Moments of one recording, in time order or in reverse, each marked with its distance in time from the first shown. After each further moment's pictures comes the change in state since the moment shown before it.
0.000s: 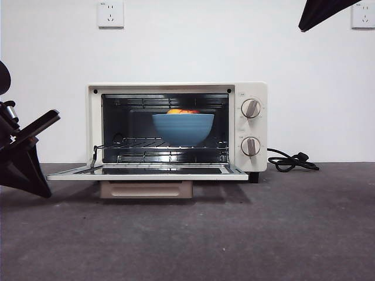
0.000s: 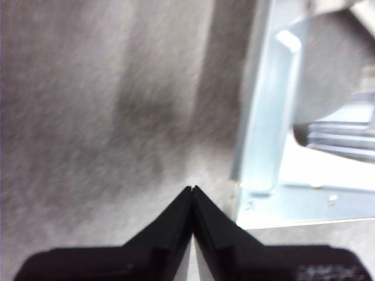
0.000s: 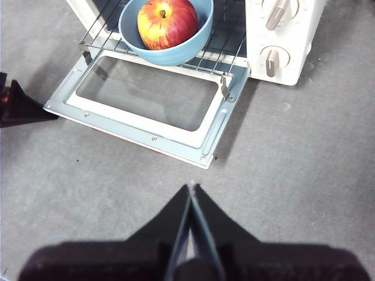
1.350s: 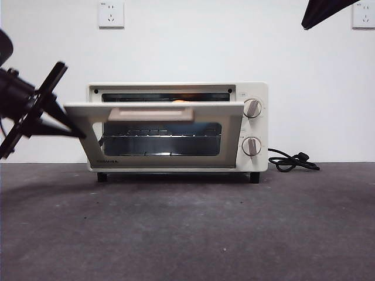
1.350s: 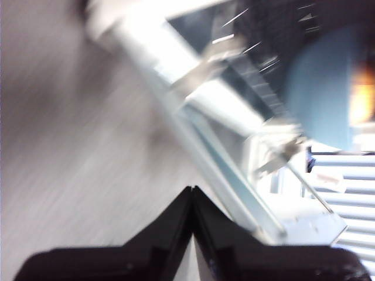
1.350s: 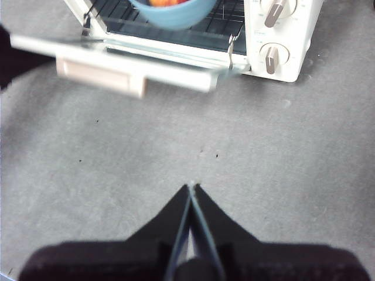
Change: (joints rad) left arm 0.016 0.004 0.111 0.282 0.246 -0.279; right arm 0.000 -0.013 0.000 -0.013 0.000 0.015
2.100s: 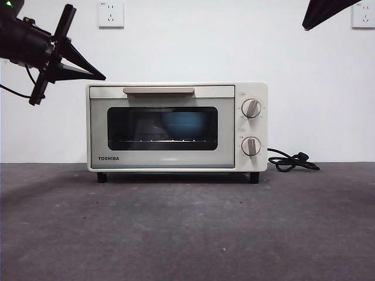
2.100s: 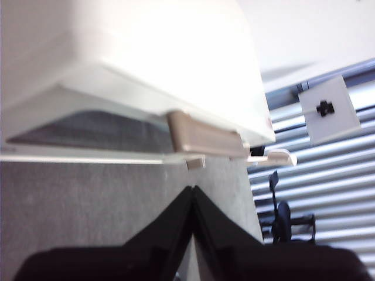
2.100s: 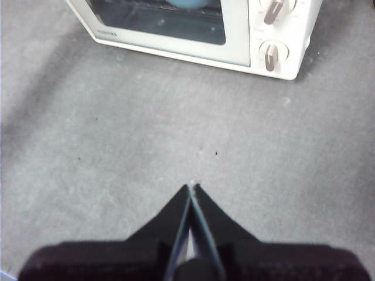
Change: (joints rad) left arm -0.013 -0.029 0.223 -0.067 0.138 0.037; right arm 0.000 0.000 0.000 -0.011 0.000 0.000
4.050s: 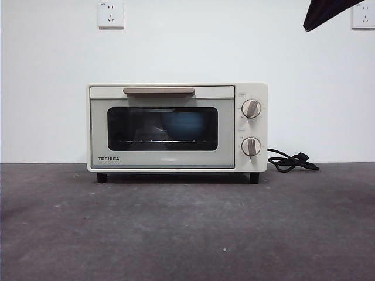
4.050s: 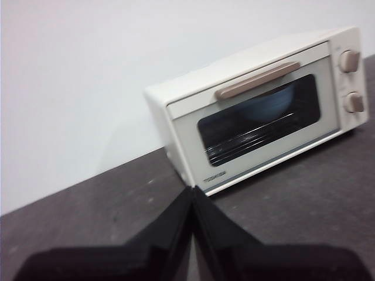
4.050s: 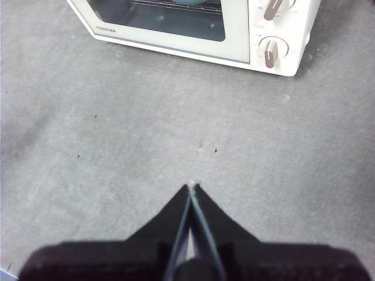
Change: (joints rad) left arm 0.017 -1.595 -1.031 -0.020 -0.642 0.967; right arm 0.000 0.000 0.000 -0.004 0.000 0.000
